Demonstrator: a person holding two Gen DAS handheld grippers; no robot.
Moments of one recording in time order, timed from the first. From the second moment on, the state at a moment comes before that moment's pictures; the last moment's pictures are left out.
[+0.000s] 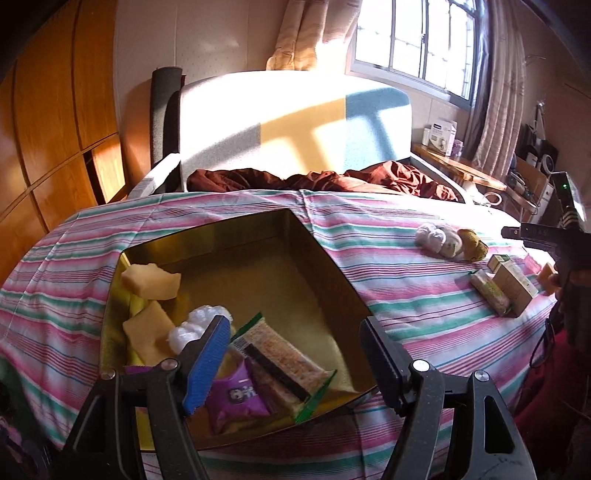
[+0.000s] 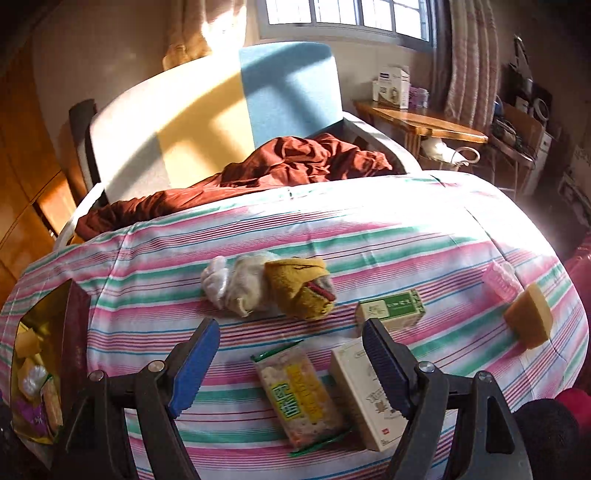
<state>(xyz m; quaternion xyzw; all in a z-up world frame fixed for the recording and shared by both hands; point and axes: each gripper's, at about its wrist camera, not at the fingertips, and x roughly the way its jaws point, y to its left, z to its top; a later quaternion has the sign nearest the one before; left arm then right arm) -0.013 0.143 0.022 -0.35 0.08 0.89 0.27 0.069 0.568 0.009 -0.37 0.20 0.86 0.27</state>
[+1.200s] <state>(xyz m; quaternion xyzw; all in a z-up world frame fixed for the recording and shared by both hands) -0.015 0.506 -0.071 -0.53 0.10 0.73 0.42 0.110 0.630 -0.024 -0.31 0.42 0.81 0.27</state>
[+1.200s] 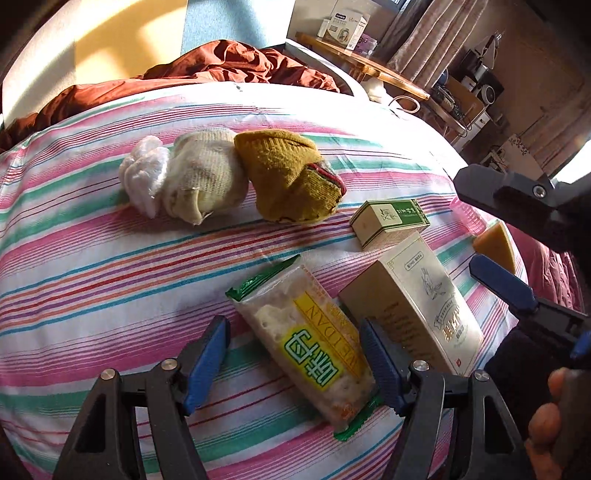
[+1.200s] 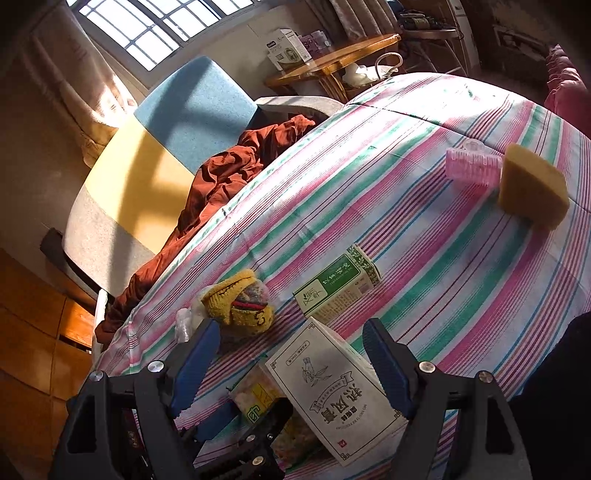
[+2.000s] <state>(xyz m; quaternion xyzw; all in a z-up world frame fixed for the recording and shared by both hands) 0.005 0.354 -0.081 -0.40 0.14 0.79 0.44 0.080 0.619 -0.055 -0.44 0.37 0.77 0.28</state>
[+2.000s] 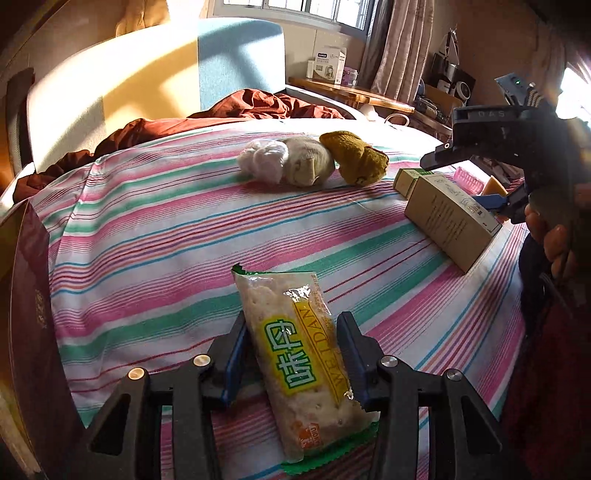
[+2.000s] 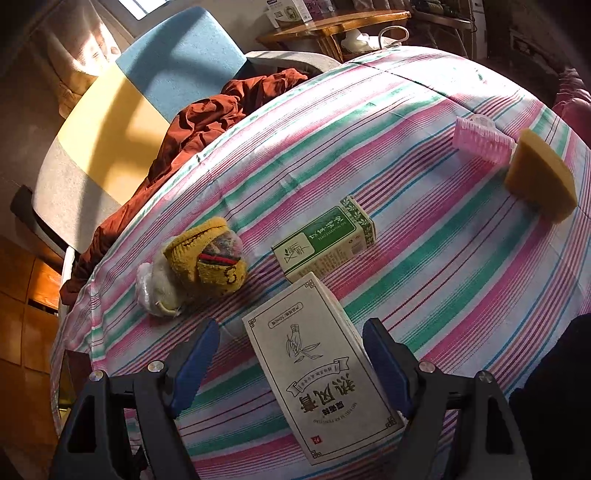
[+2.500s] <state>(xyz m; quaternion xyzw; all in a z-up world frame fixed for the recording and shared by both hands) 0.012 0.352 -0.085 -0.37 0.14 0.81 0.44 0.040 0.576 -0.071 -0.52 0.30 0.78 0.16</state>
